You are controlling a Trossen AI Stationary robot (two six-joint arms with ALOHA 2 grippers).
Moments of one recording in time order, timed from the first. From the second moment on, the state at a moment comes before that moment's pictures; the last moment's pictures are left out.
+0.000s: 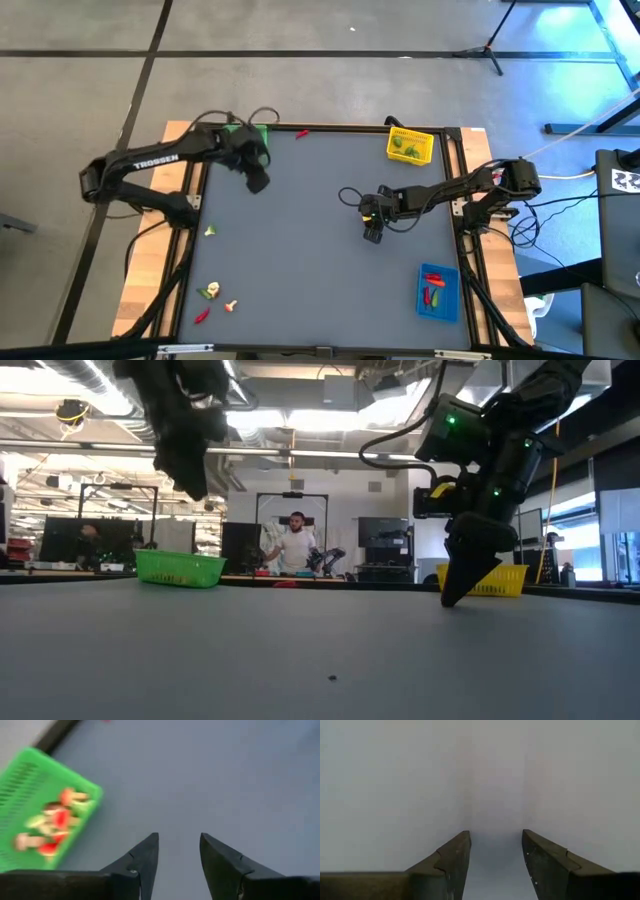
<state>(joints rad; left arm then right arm) 0.47 1.21 0.99 -0.88 -0.06 -0.16 0.01 1.60 0.74 -0.28 0.14 0.31</state>
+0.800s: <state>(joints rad) -0.15 1.20 0.90 -1.12 -0.05 -0.72 0.01 1.60 0.74 -0.28 0.14 0.31</state>
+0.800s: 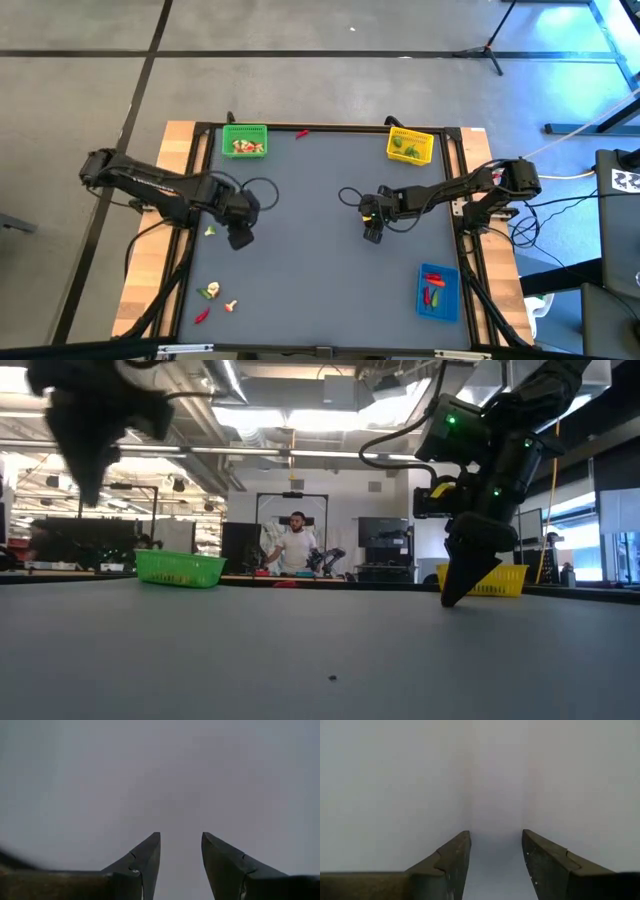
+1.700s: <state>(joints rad) -0.21 1.33 0.65 -1.17 0.06 -0.77 0.01 1.60 0.74 -0.23 0.14 0.31</state>
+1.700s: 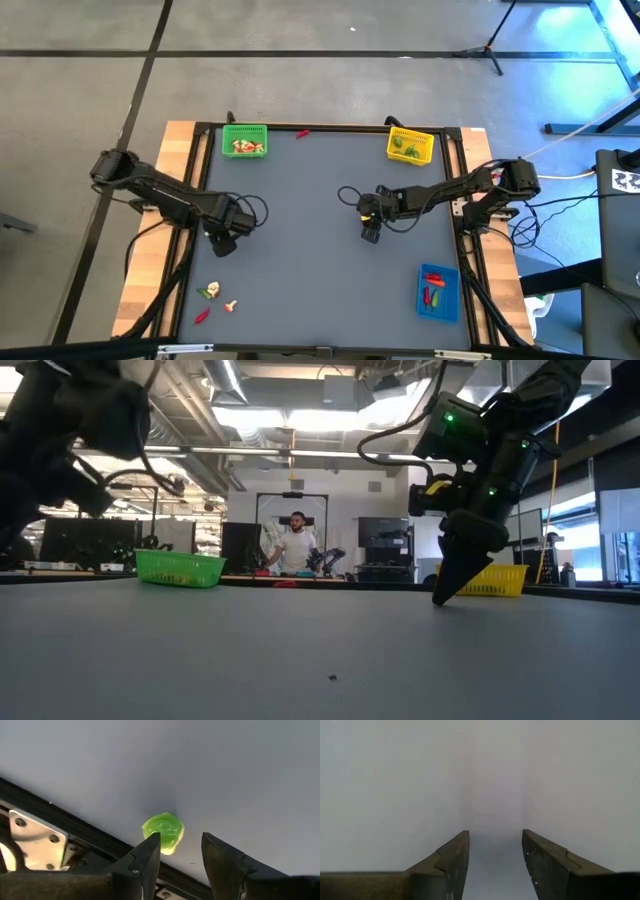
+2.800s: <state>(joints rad) -0.21 1.53 0.71 -1.20 0.06 -0.58 0.01 1.60 0.74 -0.23 0.14 0.31</state>
